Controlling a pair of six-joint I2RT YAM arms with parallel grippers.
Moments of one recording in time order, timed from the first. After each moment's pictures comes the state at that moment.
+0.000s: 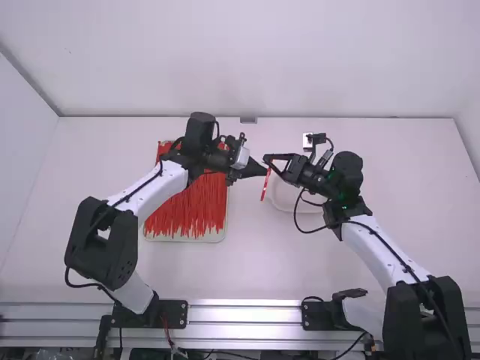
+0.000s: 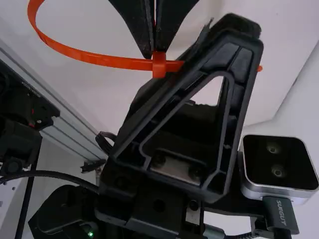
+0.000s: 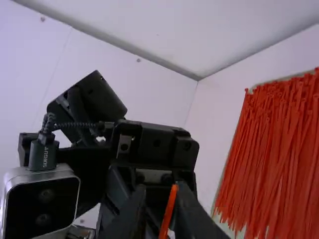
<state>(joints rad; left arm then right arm) -0.33 1.70 1.18 -0.02 1.36 0.76 0.22 1.29 0.65 0.56 -0.88 1.07</state>
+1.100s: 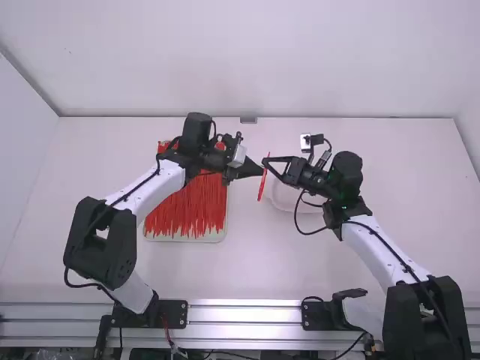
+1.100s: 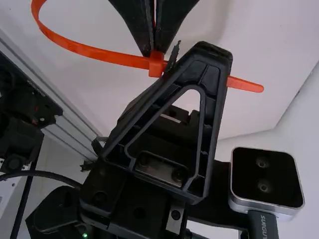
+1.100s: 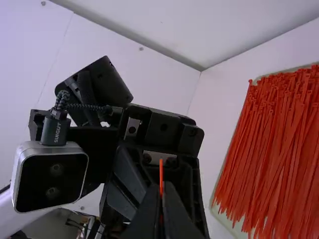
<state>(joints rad) -0.31 1.70 1.18 -0.08 1.36 0.76 0.22 1.29 0.65 0.55 -0.93 1.04</state>
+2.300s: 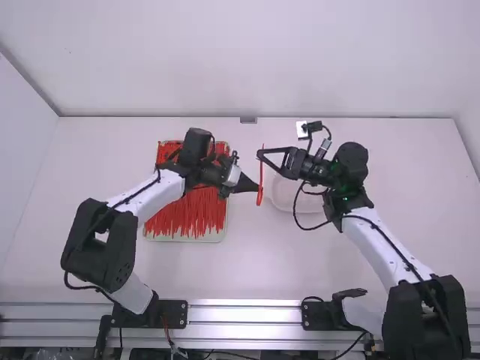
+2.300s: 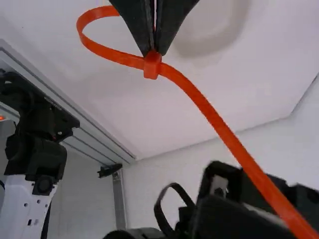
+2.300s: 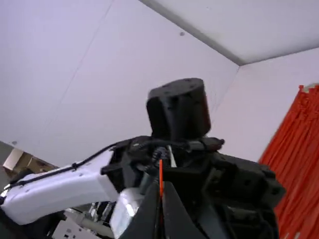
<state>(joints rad) -0.31 1.68 1.05 -0.10 1.41 0.97 0.23 1.30 0.76 0.64 -1.06 1.09</state>
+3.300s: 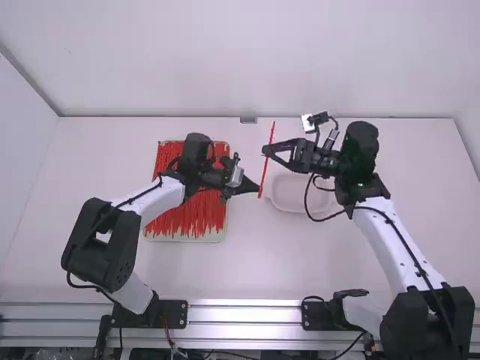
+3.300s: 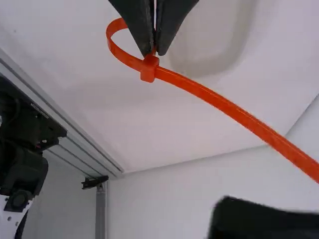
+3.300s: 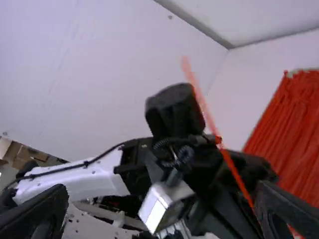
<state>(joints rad) -0.32 1.68 0.96 0.12 1.33 0.77 0.14 1.30 0.93 0.13 -1.18 0.81</state>
